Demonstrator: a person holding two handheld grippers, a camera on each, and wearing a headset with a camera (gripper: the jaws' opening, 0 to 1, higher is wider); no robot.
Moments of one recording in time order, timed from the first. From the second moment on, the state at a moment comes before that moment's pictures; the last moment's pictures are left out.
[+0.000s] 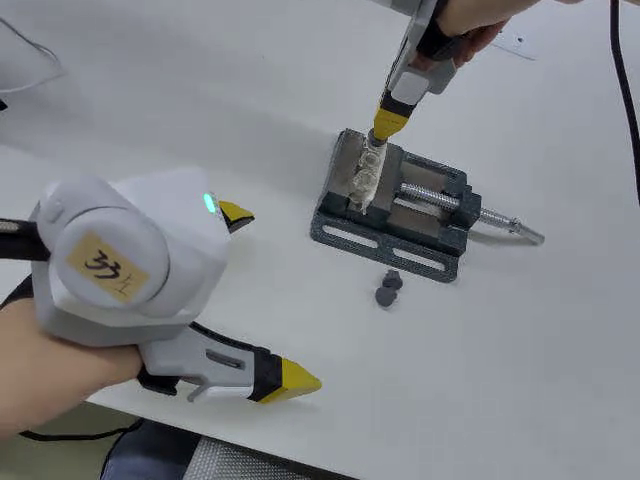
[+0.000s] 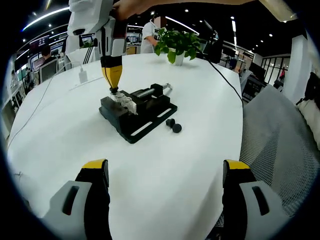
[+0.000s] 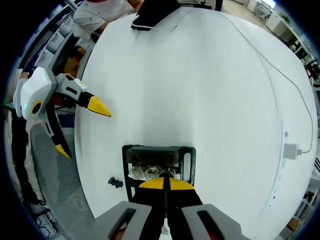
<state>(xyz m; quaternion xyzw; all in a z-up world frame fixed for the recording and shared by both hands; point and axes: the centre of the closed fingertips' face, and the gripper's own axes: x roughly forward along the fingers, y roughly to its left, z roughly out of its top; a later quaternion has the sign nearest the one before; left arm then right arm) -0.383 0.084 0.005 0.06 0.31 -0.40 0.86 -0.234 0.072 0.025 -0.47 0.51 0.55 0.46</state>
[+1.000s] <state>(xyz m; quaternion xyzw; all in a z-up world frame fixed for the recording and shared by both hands) -0.380 0.086 0.015 0.06 0.30 -0.38 0.87 -0.236 0.071 0.024 -0.50 0.49 0.55 0.45</state>
